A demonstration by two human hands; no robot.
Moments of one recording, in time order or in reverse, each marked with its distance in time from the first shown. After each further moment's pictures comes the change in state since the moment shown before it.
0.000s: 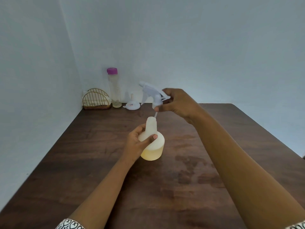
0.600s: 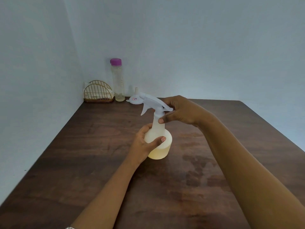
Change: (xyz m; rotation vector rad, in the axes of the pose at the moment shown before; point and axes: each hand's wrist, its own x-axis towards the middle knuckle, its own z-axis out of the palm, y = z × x) left_hand 0.004 -0.022 -0.001 0.079 -0.059 -0.034; right_hand 0.013 0.024 0.017 -0.240 -0.295 0.032
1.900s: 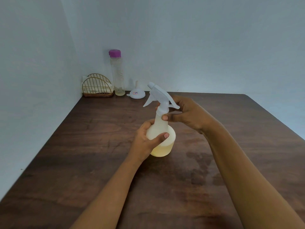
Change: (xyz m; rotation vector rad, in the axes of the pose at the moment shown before) left_hand -0.001 0.000 0.001 -0.004 0.019 -0.070; right_hand -0.010 0.020 0.018 0.266 0.080 -0.078
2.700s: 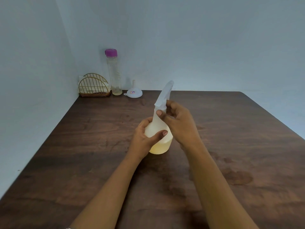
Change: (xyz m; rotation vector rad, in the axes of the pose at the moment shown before) left_hand -0.001 0.002 0.003 -0.047 0.013 0.067; right_hand -0.023 -0.005 0.056 0.078 0.450 0.141
